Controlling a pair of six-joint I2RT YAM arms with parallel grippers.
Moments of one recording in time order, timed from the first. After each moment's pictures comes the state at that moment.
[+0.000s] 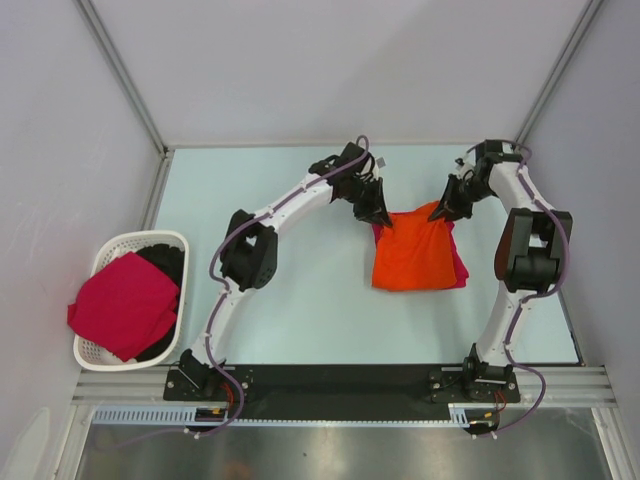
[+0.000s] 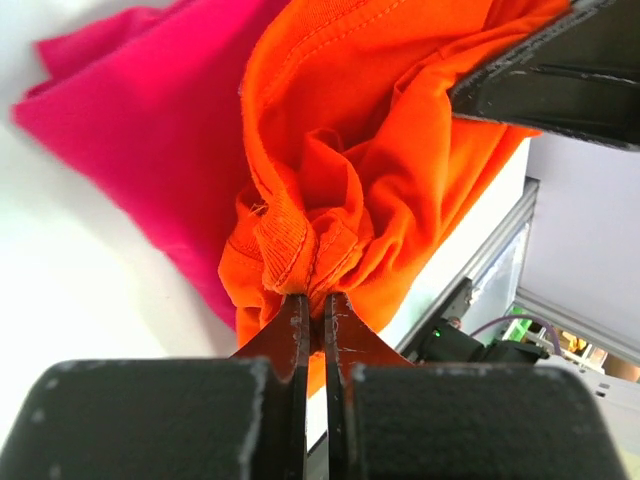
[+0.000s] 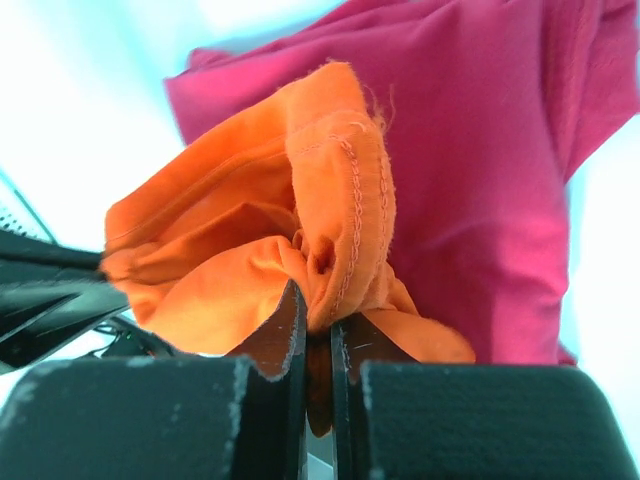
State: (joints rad) left arm -0.66 2.40 2.20 -0.72 0.57 -0.64; right arm -0.09 2.00 1.66 -0.97 -0.52 0.21
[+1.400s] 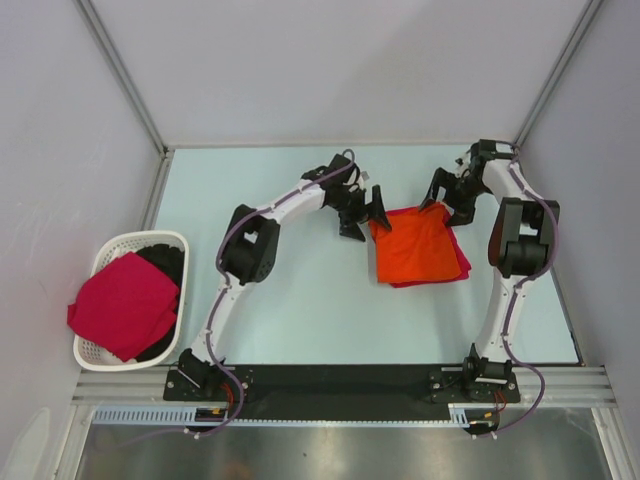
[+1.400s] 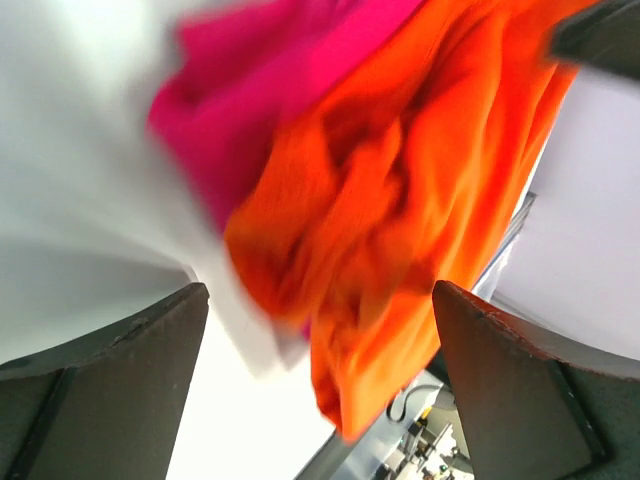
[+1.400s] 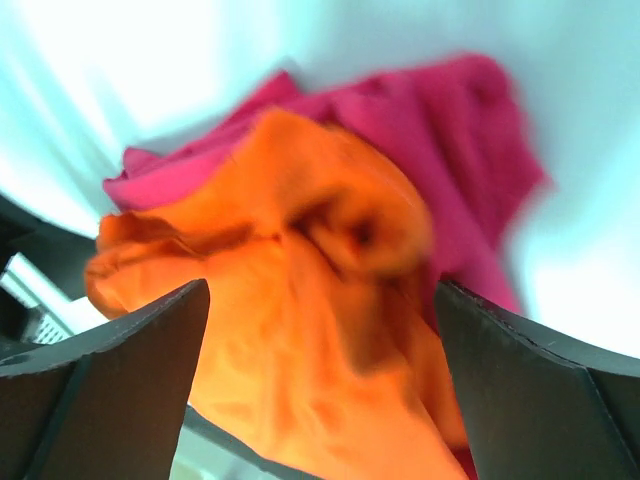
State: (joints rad) left arm -0.59 2.50 2.13 -0.63 0.65 -0.69; right arm -0.09 2.21 1.81 -0.92 -0.46 0.27
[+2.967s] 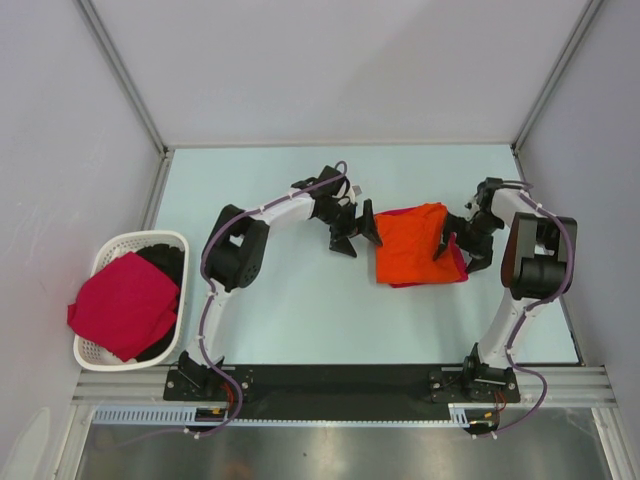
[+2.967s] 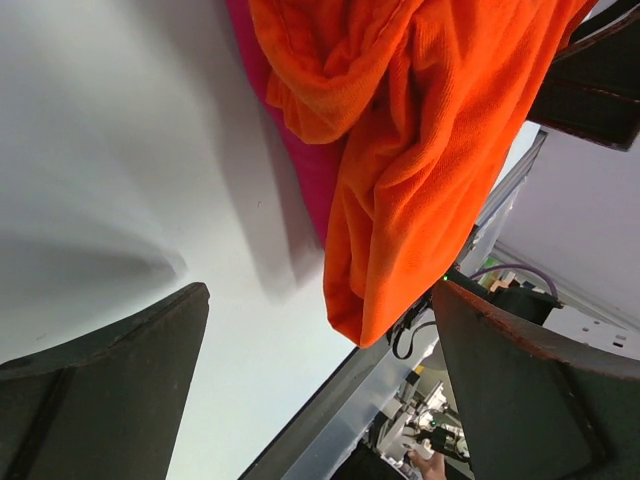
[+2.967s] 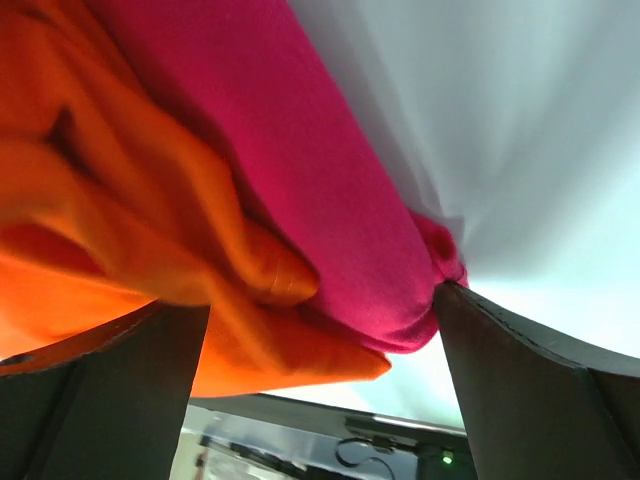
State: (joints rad) left arm -0.59 2.28 1.76 -0.57 0.71 -0.66; right arm -0.14 1.93 1.32 -0.95 -0.27 0.20
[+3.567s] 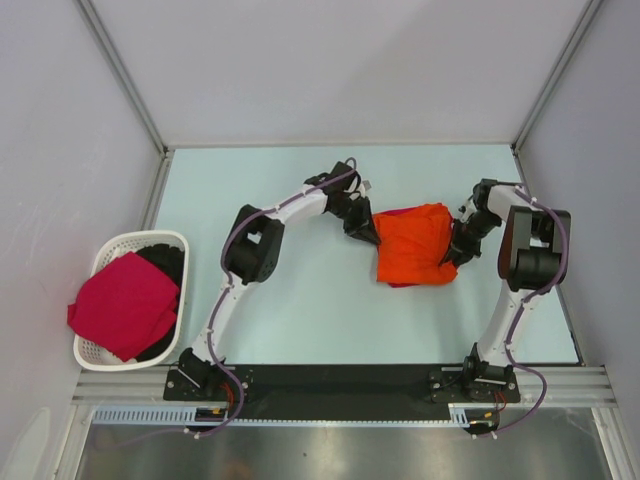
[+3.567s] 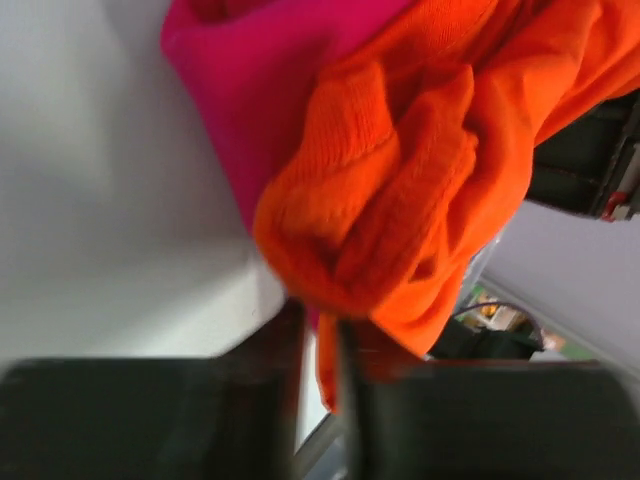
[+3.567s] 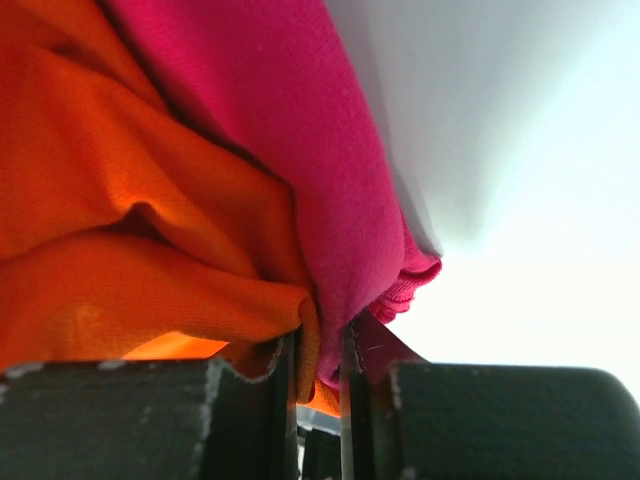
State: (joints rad) left arm -0.60 2.45 2.00 -0.61 0.70 -0.69; right arm -0.13 2.01 1.37 -1.01 -0.33 0.18
